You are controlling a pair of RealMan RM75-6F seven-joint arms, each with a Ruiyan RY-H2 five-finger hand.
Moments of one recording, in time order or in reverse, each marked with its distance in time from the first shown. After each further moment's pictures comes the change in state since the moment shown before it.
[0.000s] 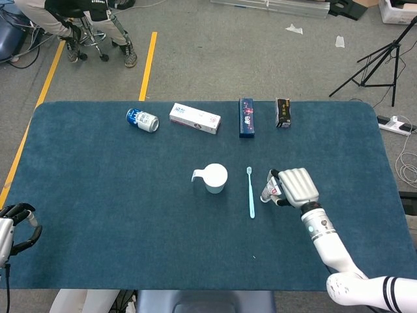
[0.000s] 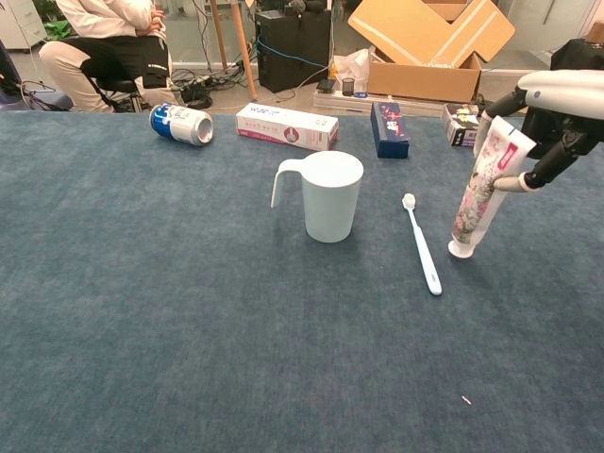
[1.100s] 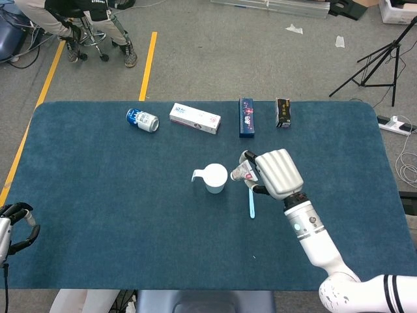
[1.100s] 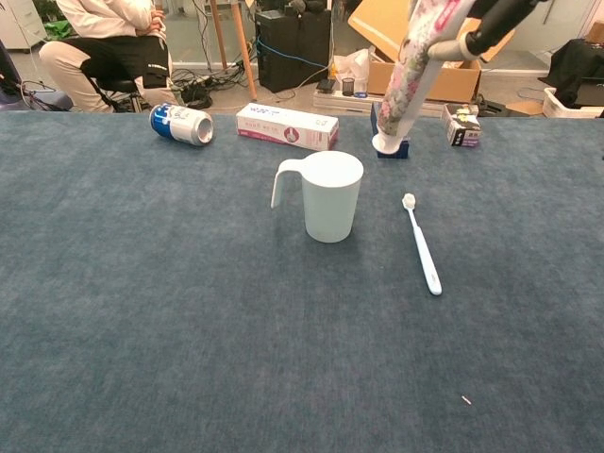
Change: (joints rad) left arm 0.003 0.011 -0.006 -0.006 -0.008 0.006 -0.011; right arm 0.094 0.055 0.162 -0.249 -0.035 0.114 -0.122
